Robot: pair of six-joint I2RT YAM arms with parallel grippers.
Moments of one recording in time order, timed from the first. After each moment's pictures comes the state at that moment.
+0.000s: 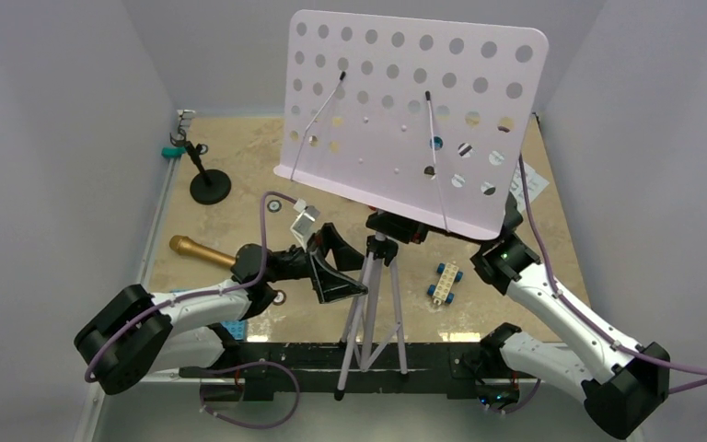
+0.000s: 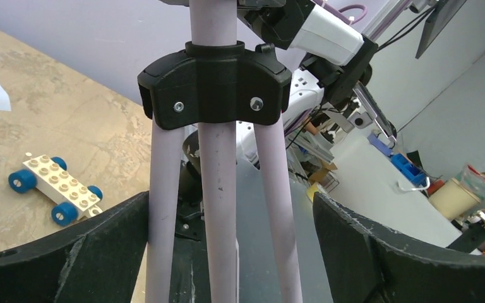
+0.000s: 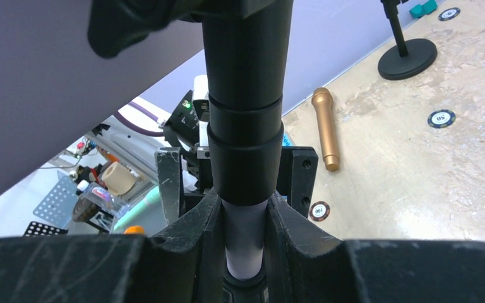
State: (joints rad) left arm -0.77 1.18 0.33 1.25 0.75 -0.96; right arm 0.58 0.94 0.79 0.32 -0.70 0.73
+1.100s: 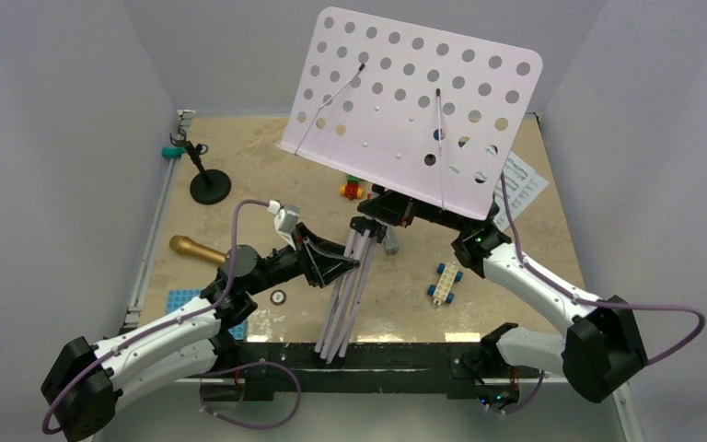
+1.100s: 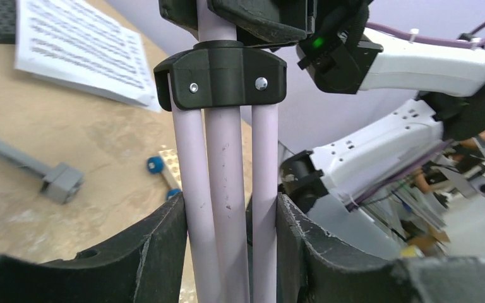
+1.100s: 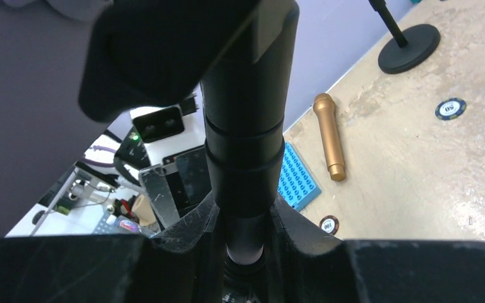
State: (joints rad) left arm -0.81 0.83 0.35 0.64 0.39 -0.70; right arm 0.53 1.15 0.74 0.63 -0.71 0.93
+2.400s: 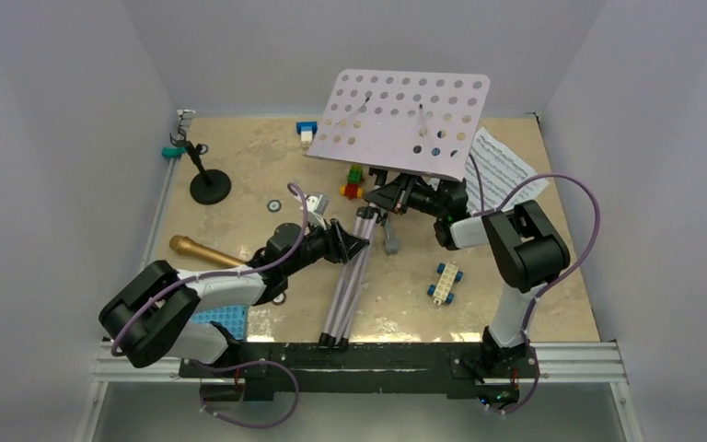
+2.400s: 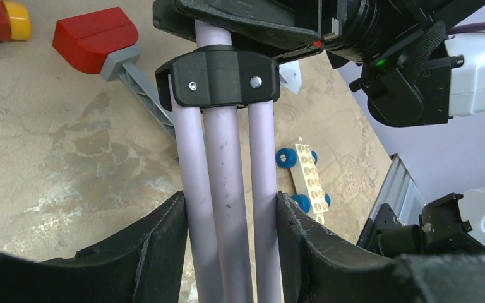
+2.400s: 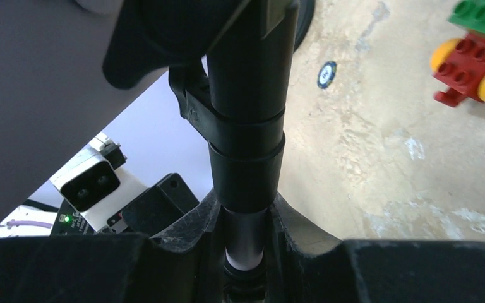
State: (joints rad) left arm -0.75 1.35 0.43 0.75 0.14 -0.64; right arm 0.34 1.83 0.75 1.12 -0.77 1.18
